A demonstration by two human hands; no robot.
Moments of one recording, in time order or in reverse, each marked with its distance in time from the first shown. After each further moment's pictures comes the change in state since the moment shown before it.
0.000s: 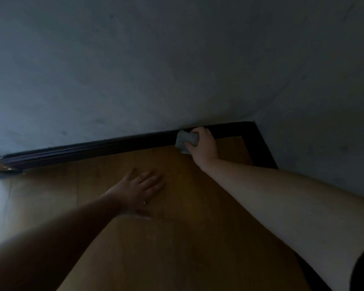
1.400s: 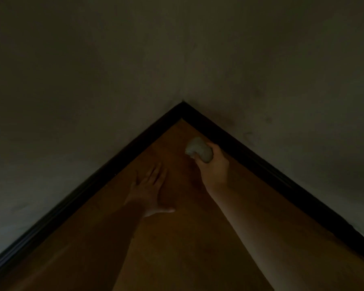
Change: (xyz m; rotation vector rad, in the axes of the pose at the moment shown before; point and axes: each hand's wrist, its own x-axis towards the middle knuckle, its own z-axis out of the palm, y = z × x) left_hand 0.121 0.039 -0.060 -0.065 -0.096 0.141; right_hand -0.103 0.072 -0.054 0.520 0.616 0.537
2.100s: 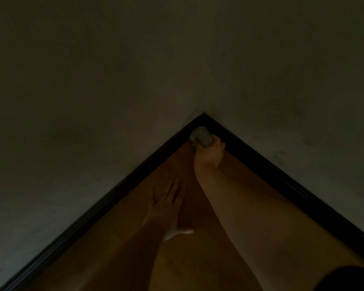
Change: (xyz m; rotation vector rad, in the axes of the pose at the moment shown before) left_hand 0.000 0.008 -0.002 -0.027 0.002 -0.001; right_hand 0.101 -0.015 0.107 -0.159 0.199 0.227
